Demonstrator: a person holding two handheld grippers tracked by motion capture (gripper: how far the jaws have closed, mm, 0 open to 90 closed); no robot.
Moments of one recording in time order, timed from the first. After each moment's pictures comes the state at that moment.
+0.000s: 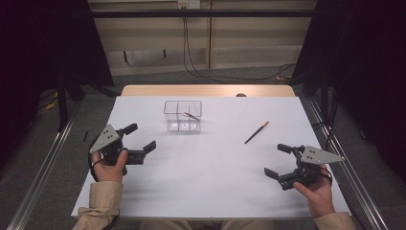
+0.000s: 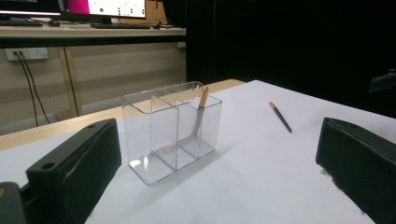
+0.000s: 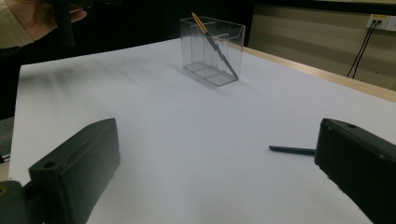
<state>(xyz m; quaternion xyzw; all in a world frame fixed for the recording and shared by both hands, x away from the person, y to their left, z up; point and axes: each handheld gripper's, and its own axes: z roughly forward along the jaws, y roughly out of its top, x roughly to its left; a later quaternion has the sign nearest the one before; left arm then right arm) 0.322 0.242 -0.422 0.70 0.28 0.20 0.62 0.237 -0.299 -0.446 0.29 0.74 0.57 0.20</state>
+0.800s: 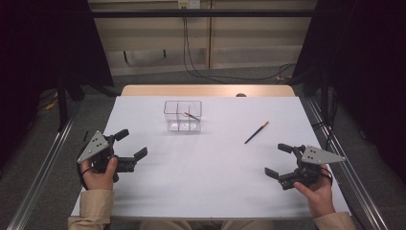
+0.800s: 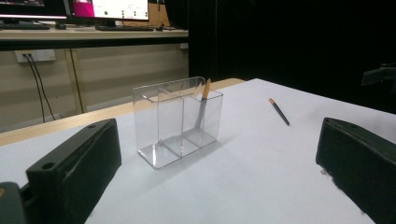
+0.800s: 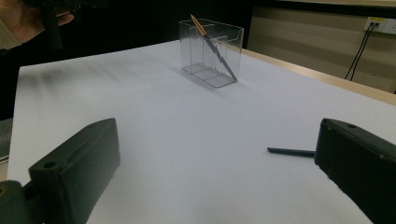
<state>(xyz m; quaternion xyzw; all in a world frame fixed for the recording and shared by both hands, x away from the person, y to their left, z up) 0.303 0.264 -0.426 0.70 0.28 0.21 0.62 0.236 -0.300 -0.445 0.29 0.74 0.57 0.20</state>
